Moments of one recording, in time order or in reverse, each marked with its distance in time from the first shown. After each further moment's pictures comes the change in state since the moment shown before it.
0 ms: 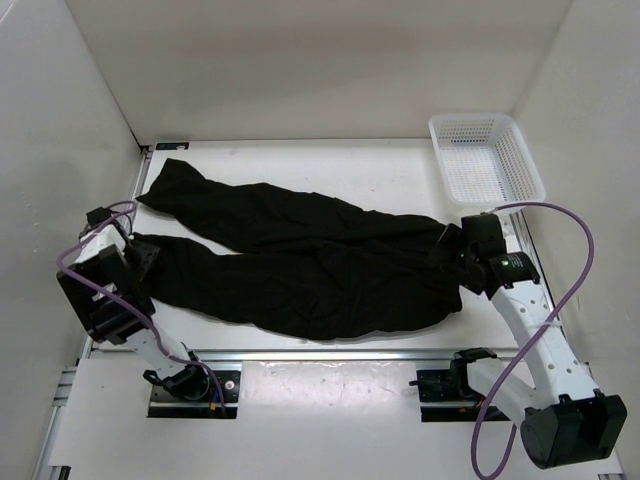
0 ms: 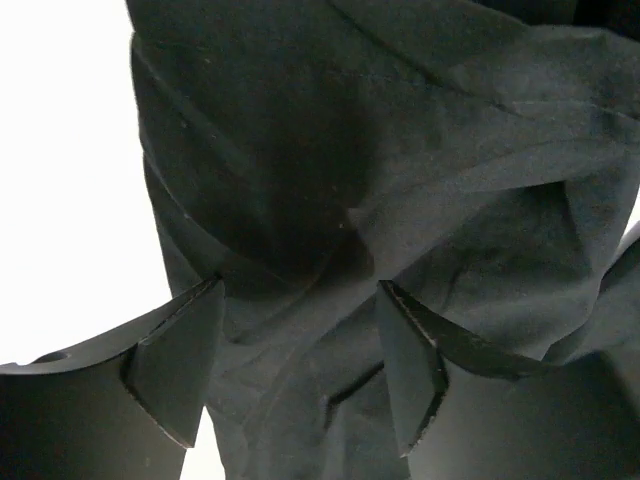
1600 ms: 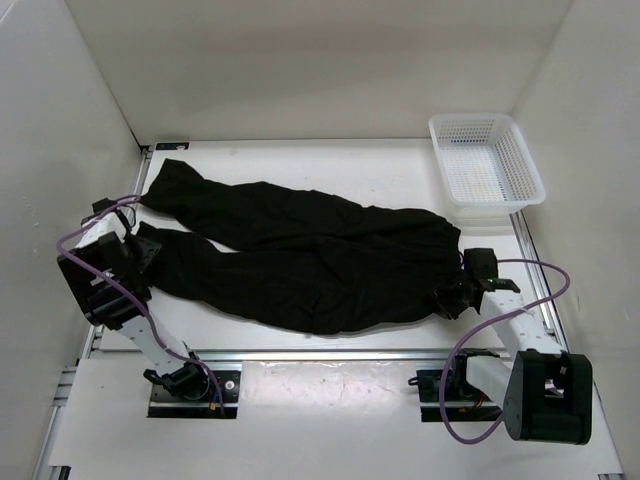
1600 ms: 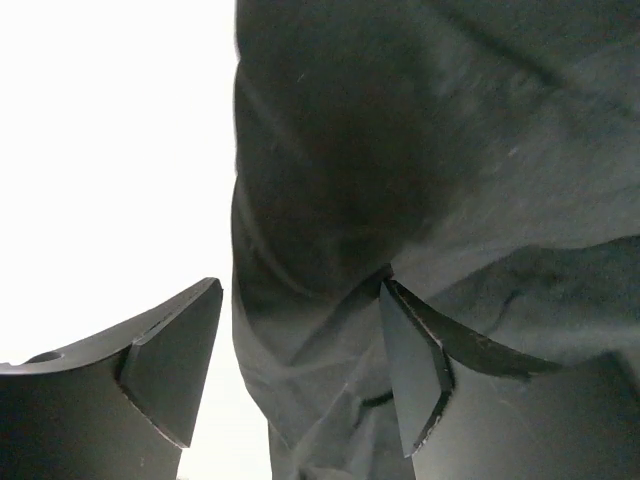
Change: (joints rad) left arm -0.055 0.114 0.129 -0.098 -0.064 0.024; right arm -0.201 0.111 -0.417 0.327 -0.296 0.264
